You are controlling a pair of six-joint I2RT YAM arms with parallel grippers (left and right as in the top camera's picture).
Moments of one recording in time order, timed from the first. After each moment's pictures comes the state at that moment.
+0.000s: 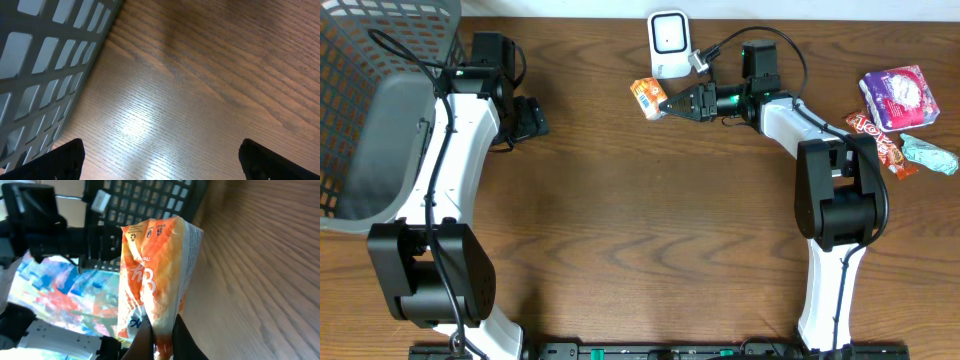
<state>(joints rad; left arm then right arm) -0.01 1.81 1.56 -1.07 -0.17 -0.39 0.16 2.29 1.56 0.00 -1.43 0.48</state>
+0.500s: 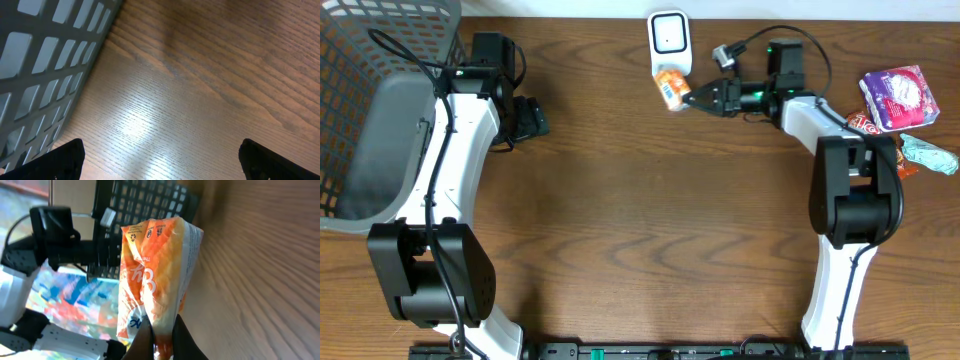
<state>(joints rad) -0.01 1.81 1.56 -1.07 -0.17 -0.39 0.06 2.29 1.56 -0.03 -1.47 0.49</state>
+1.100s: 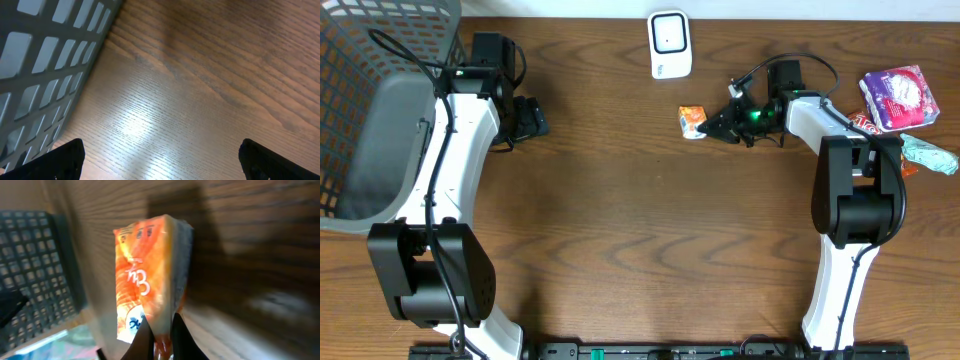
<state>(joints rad) -0.01 1.81 1.56 -1.07 -0.17 -0.39 0.05 2.29 1.56 -0.53 -0.91 0.36</state>
